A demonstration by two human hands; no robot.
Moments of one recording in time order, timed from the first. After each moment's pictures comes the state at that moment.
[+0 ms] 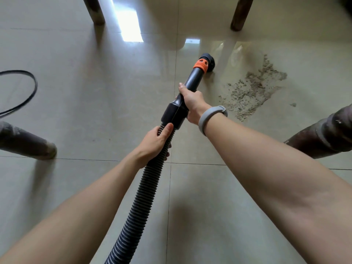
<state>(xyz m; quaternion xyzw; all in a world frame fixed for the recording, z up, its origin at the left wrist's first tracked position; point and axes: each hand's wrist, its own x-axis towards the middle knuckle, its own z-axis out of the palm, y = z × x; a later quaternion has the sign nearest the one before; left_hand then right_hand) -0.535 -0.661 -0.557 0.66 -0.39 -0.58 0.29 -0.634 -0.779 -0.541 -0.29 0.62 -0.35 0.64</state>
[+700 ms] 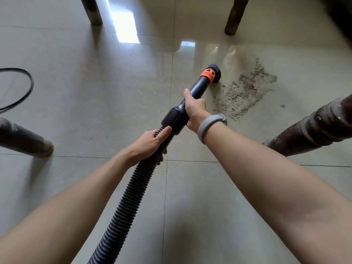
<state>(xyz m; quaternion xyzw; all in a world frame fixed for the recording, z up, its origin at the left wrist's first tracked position) -0.527 -0.649 -0.541 0.63 -0.42 -0.61 0.23 -0.645 -0.748 -0.529 -0.24 0.66 -0.36 0.61</state>
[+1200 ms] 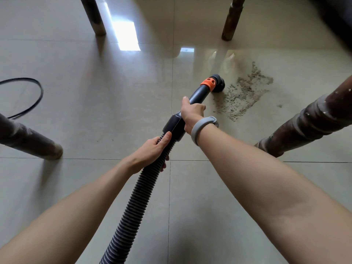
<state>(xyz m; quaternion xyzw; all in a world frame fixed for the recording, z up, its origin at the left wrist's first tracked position) -0.525 -0.626 -0.531 0.62 -0.44 -0.62 0.21 -0.634 -0.733 -0.518 -0.28 0.72 -0.33 0.54</state>
